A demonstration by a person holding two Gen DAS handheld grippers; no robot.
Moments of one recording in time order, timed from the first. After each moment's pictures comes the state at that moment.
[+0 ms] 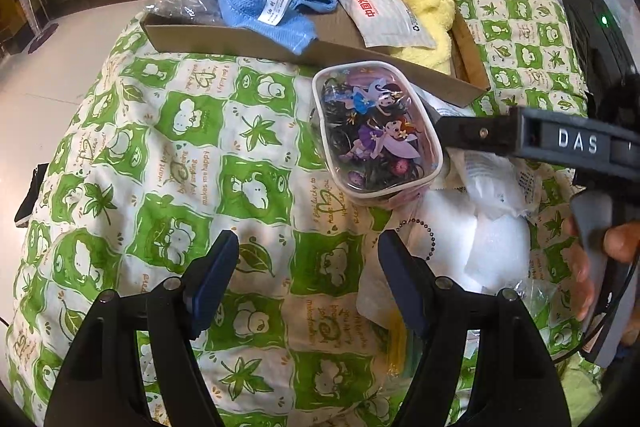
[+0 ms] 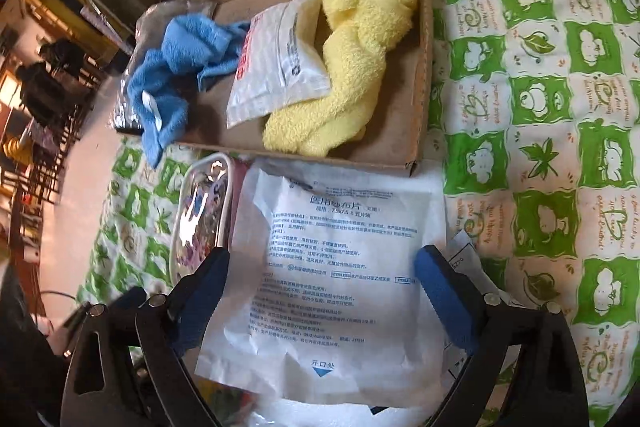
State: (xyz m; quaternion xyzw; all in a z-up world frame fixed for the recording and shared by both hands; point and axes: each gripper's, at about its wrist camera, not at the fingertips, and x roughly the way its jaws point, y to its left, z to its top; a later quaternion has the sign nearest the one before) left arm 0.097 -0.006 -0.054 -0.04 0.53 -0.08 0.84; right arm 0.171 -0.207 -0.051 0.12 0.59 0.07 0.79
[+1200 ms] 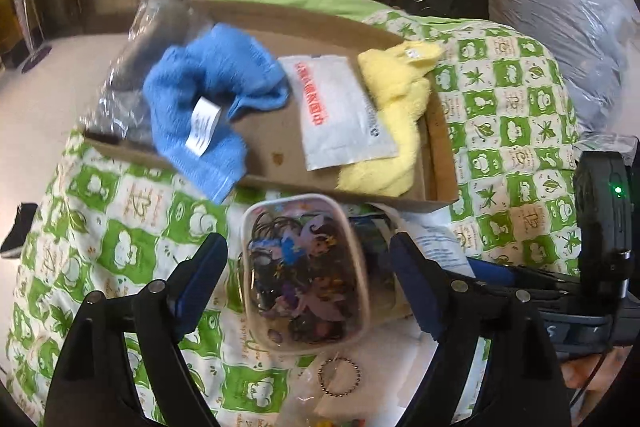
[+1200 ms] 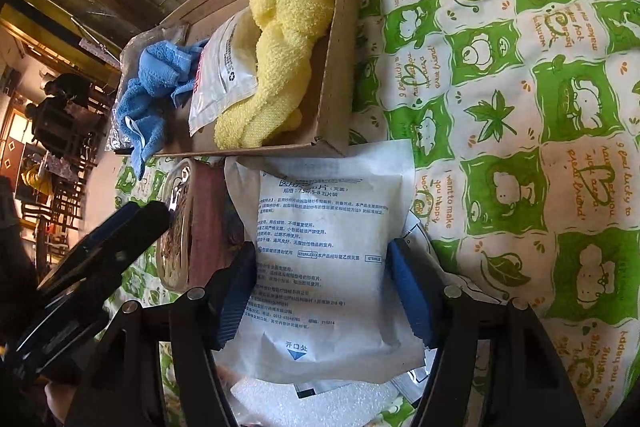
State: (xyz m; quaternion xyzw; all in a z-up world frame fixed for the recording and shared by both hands) left arm 0.165 -0.050 -0.029 -0.06 0.47 -0.09 0.87; right arm 0.149 -0.261 -0.052 0.19 0.59 0.07 0.78
